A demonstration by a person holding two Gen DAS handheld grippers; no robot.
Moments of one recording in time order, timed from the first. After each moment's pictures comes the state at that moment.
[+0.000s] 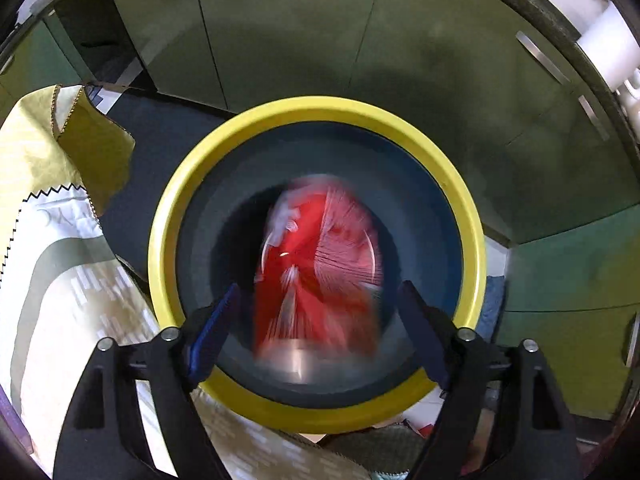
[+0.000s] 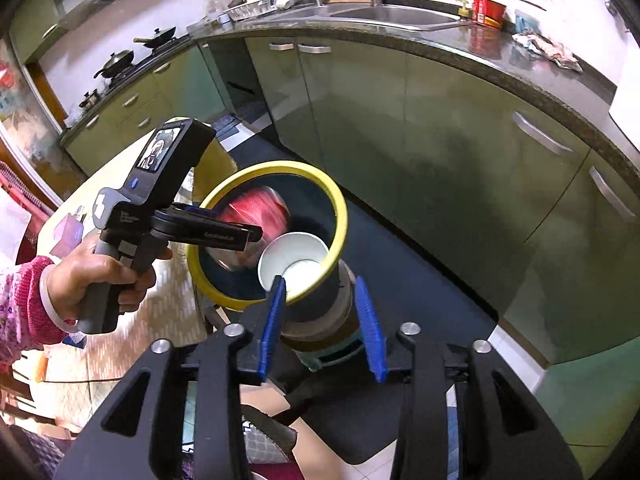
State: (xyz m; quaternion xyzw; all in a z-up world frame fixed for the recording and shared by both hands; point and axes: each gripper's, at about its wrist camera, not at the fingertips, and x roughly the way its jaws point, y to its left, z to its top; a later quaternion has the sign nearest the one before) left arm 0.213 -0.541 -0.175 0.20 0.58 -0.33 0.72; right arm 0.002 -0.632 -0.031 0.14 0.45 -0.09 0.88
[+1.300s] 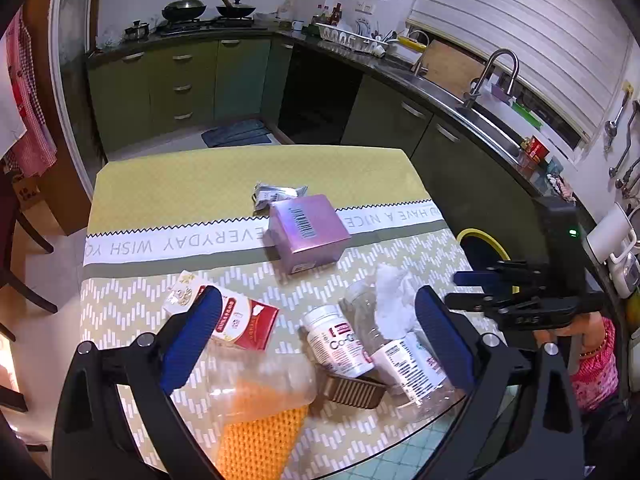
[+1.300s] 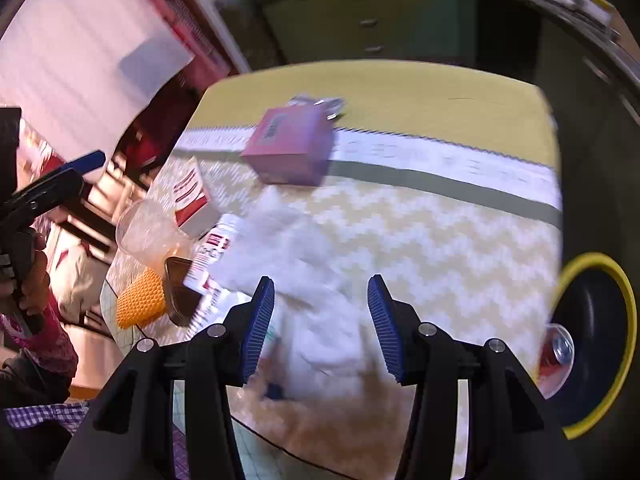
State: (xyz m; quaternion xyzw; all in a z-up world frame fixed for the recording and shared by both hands) left arm 0.121 -0.020 0.007 -0.05 0.42 -0.17 0.89; right arm 0.174 -0.264 -0.037 -0.01 0.53 0.28 0.80
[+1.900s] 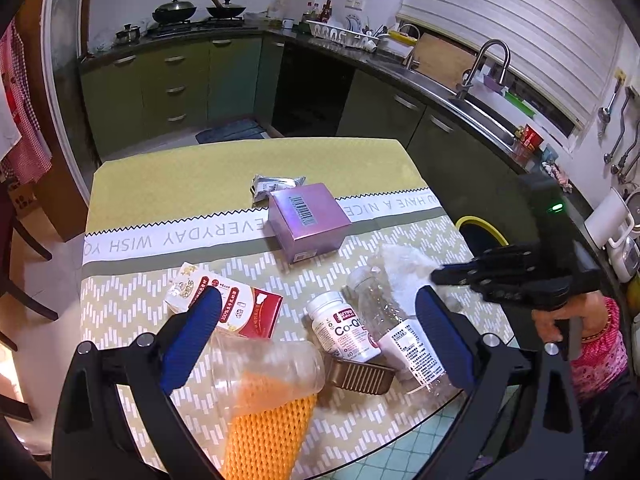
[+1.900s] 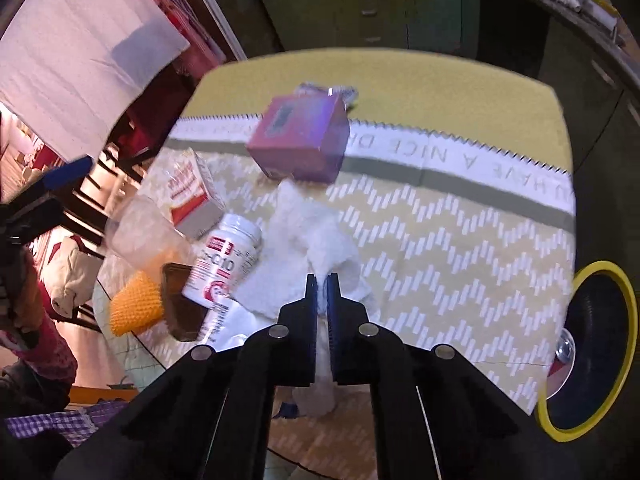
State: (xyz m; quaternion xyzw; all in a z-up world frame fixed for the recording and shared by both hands) left arm 0.112 -0.015 -0.002 -0.03 0.42 -0.18 0.89; right arm 0.169 -0.251 -0.038 -0.02 0.53 0.27 0.80
